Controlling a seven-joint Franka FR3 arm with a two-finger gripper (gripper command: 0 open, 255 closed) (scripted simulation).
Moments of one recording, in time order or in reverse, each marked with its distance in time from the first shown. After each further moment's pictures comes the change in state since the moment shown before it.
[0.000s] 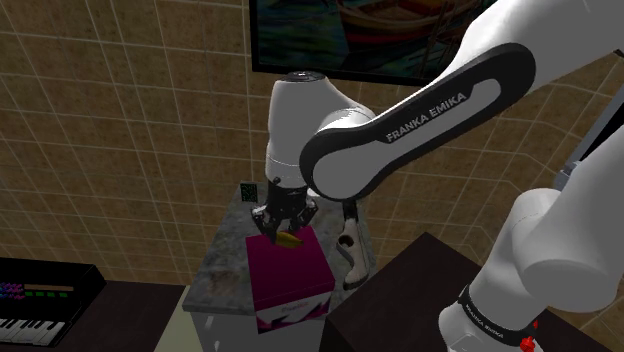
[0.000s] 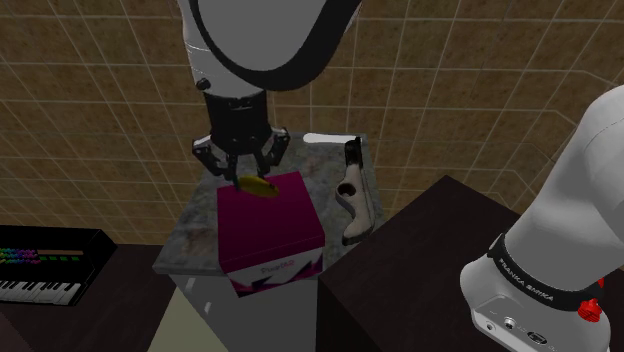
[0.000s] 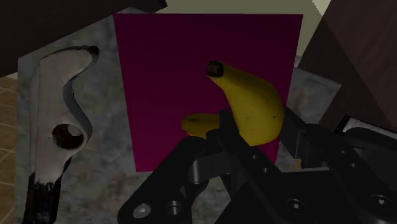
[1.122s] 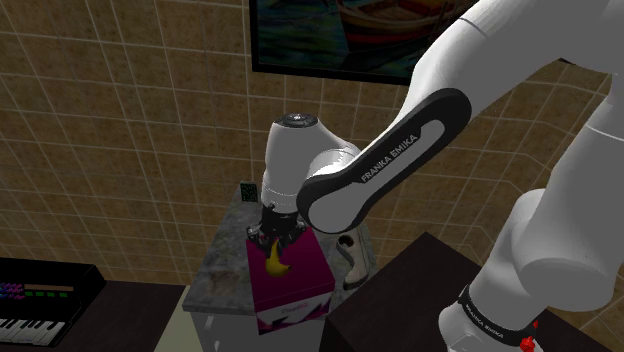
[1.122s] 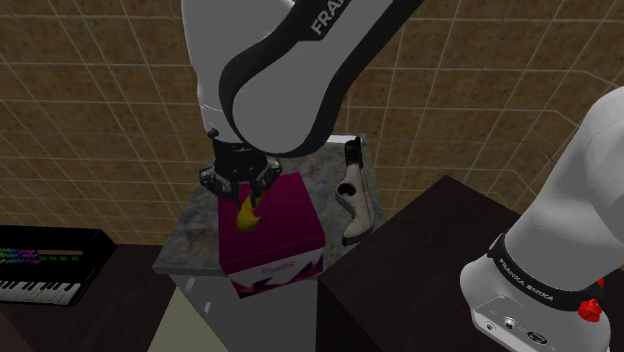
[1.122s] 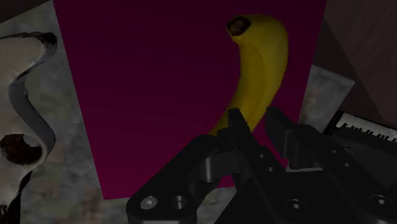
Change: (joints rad) arm -0.027 0.178 0.008 -0.030 -0.108 0.247 0.056
